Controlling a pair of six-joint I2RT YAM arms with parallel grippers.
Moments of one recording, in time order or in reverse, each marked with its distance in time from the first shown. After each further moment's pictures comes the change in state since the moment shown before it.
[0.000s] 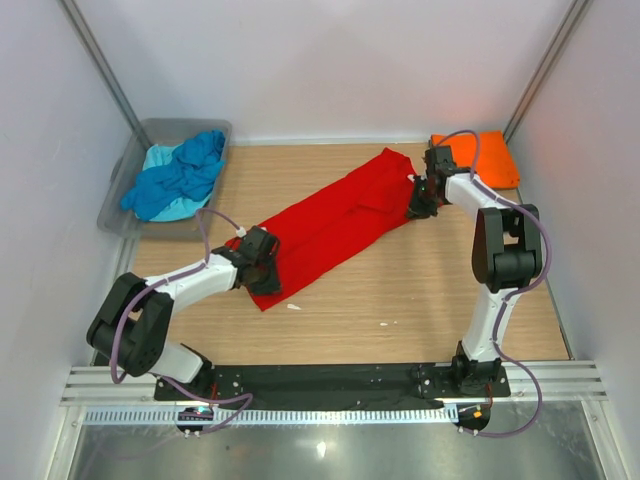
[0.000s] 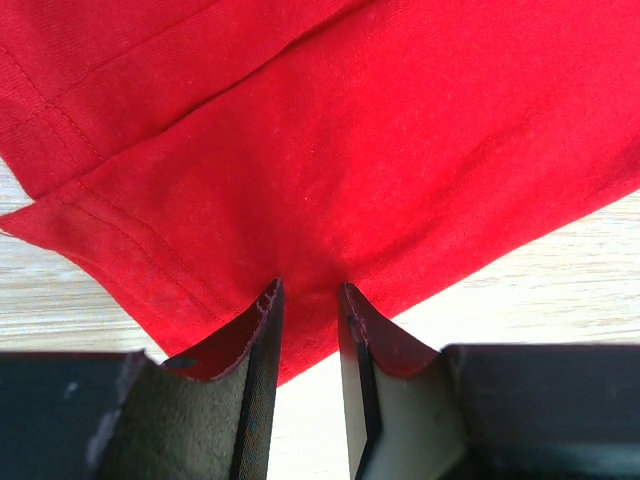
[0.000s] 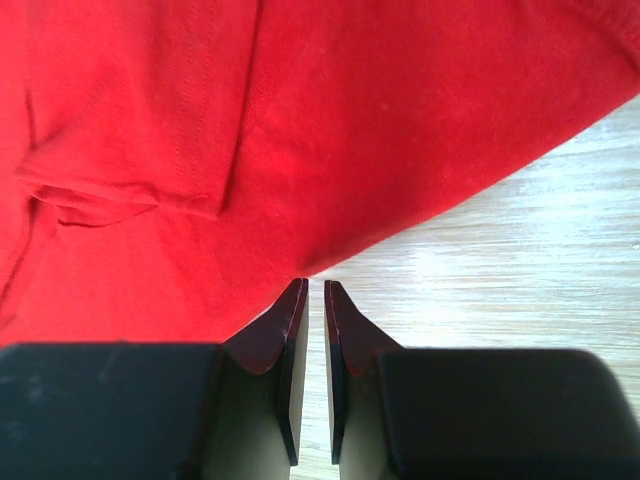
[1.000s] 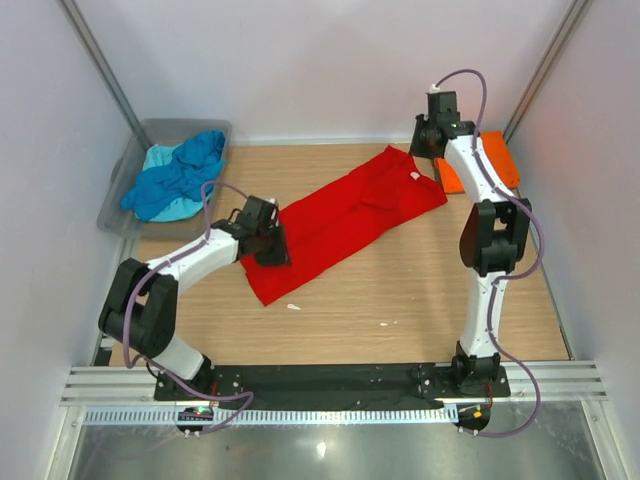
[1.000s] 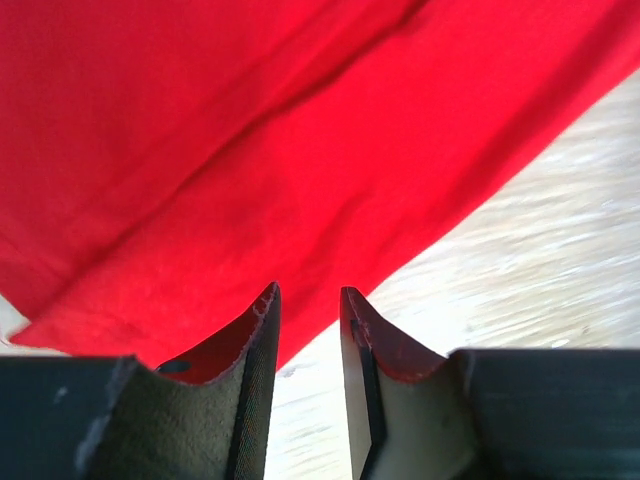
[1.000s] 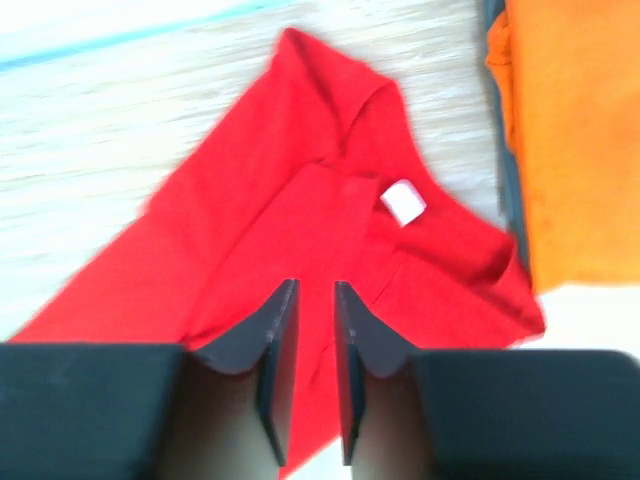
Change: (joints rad) left arm 0.080 0.104 0.276 -0.026 0.146 0.172; right arm 0.010 0.245 0.647 -0.088 0.175 -0.105
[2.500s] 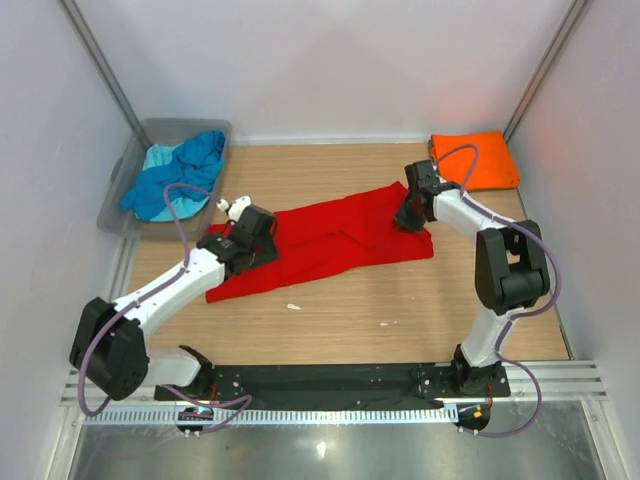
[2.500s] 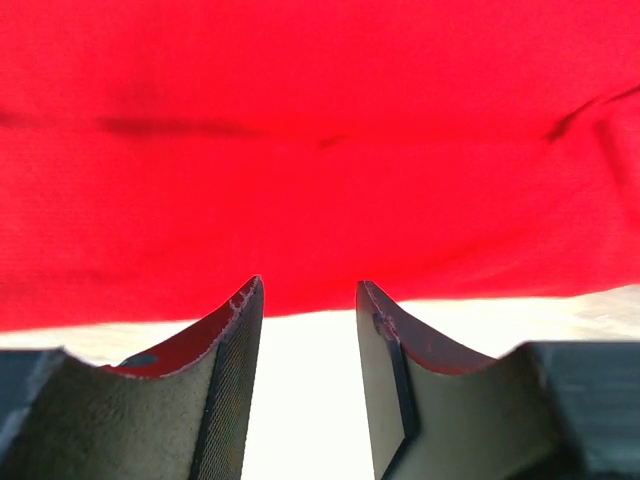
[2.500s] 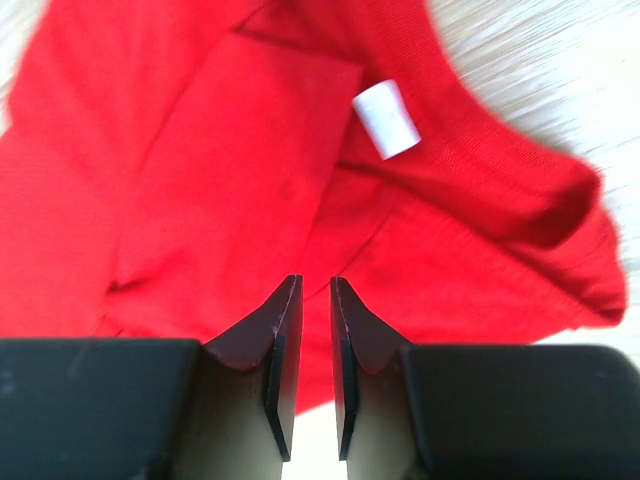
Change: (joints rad) left arm -0.112 -0.239 -0.108 -0.088 -0.437 -0.285; right arm 0.129 -0.425 -0.832 0.113 0.019 0.511
